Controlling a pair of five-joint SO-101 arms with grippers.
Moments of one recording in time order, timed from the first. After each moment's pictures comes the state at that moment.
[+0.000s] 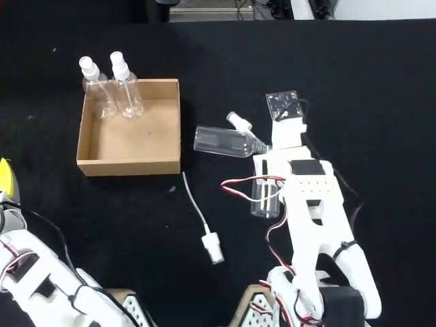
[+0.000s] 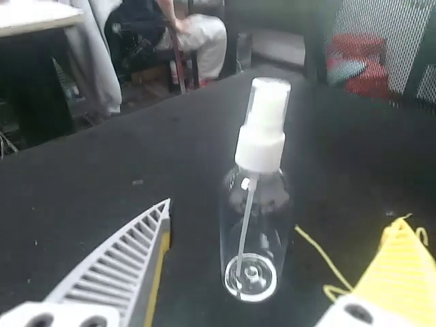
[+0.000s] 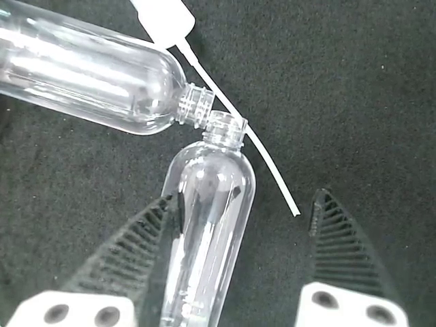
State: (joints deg) left arm -59.6 -53.2 92.3 -26.4 -5.4; right arm -1.1 -25.5 52.9 44.4 7.2
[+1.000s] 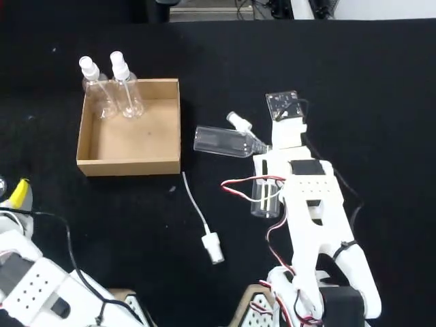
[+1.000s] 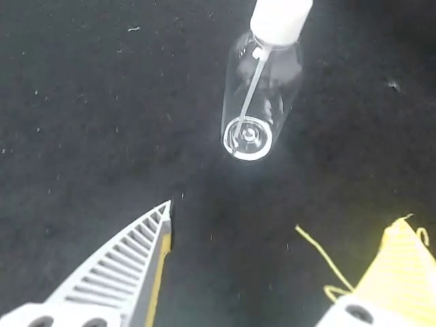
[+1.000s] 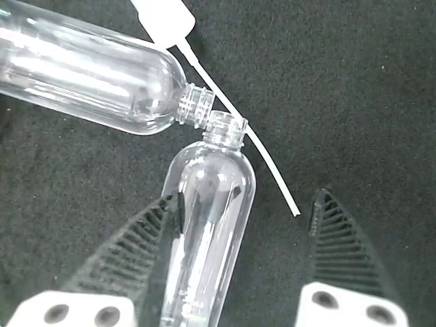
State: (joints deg) left arm -61.5 -75.5 75.0 43.2 -3.3; right arm -1.1 -25.5 52.9 44.4 7.2
